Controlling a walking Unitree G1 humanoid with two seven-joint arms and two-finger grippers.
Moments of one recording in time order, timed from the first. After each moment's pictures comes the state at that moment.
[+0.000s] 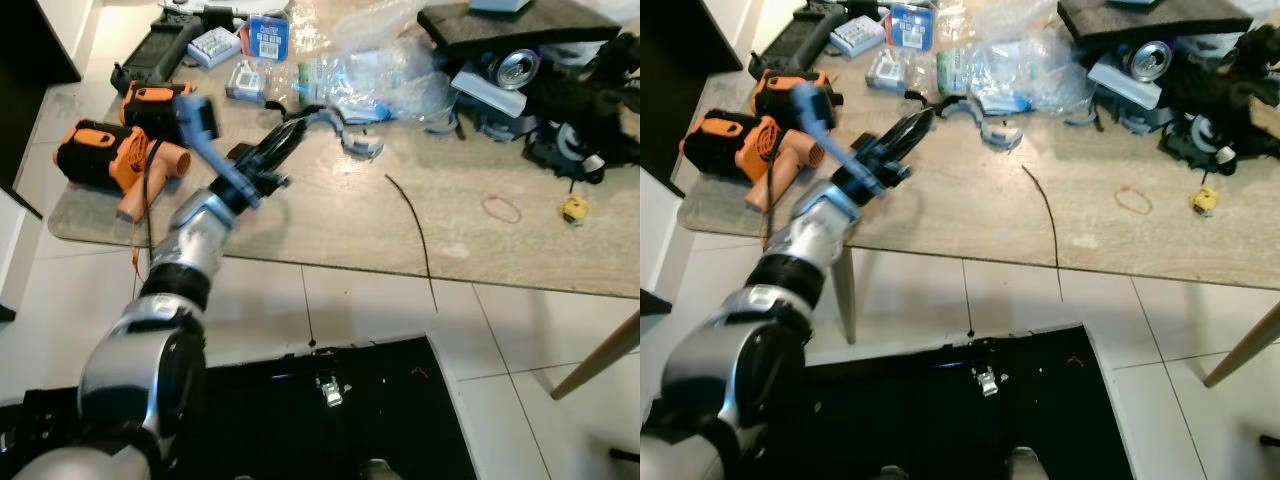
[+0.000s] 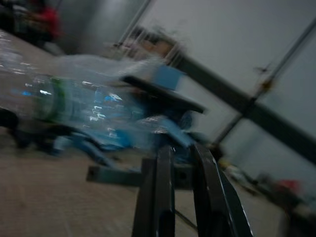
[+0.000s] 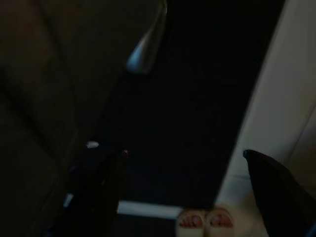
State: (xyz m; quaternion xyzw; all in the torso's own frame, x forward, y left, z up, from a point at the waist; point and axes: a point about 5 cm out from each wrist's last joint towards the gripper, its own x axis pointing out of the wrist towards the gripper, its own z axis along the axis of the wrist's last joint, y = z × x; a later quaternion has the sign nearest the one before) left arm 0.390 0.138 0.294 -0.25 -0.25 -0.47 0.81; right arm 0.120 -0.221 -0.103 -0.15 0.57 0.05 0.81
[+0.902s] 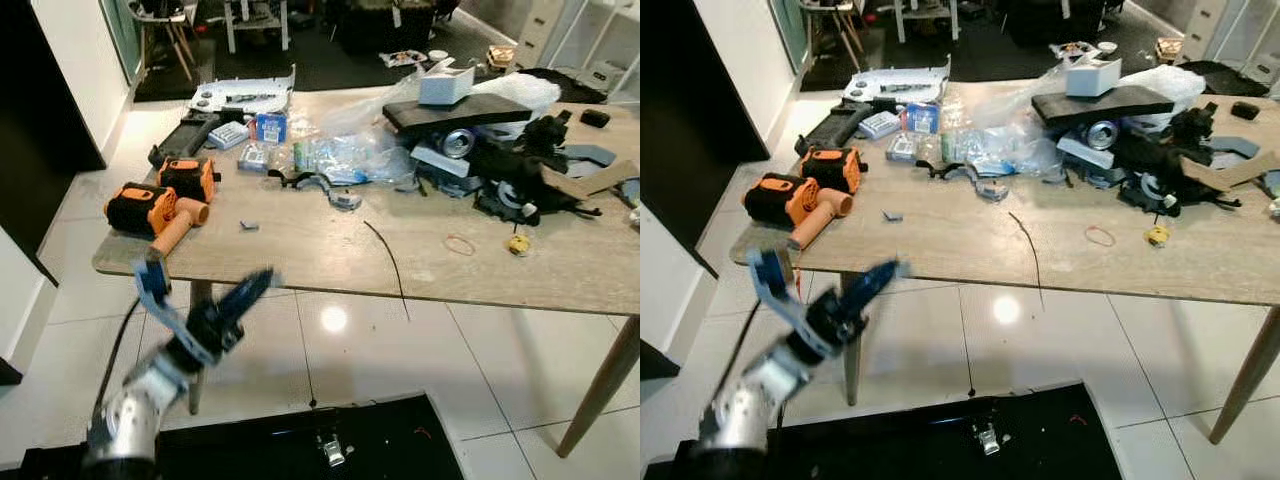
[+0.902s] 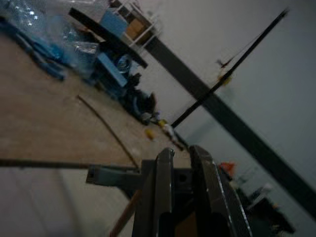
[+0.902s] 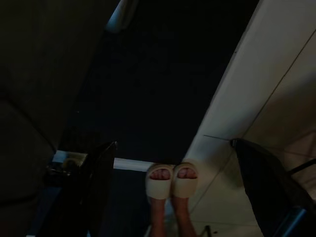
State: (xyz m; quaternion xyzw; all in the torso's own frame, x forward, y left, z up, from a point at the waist) left arm 0.296 0.149 0.152 -0.36 -0.09 -0.48 0.79; right arm 0.151 -0.206 -0.097 -0.21 0.57 0.10 0.79
